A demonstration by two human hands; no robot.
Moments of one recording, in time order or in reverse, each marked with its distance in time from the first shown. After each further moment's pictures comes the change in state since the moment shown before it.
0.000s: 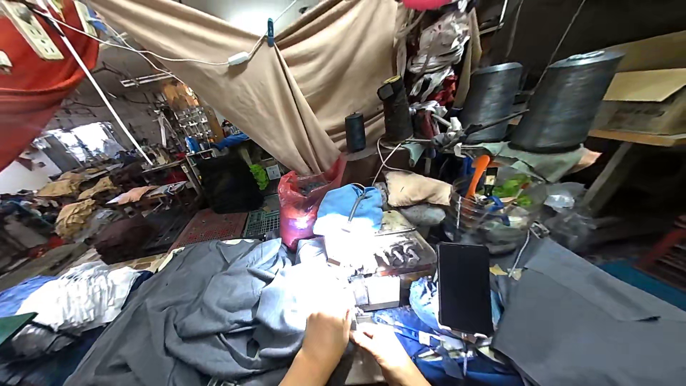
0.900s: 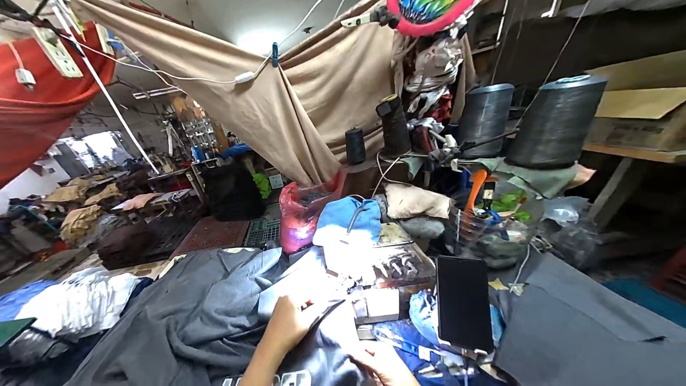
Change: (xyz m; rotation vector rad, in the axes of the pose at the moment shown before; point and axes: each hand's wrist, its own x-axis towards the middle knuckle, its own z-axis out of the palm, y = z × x) left_hand 0.030 -0.057 -0.058 -0.379 -0.240 -0.162; right_hand -0.010 0.000 -0.007 0.133 -0.106 0.075
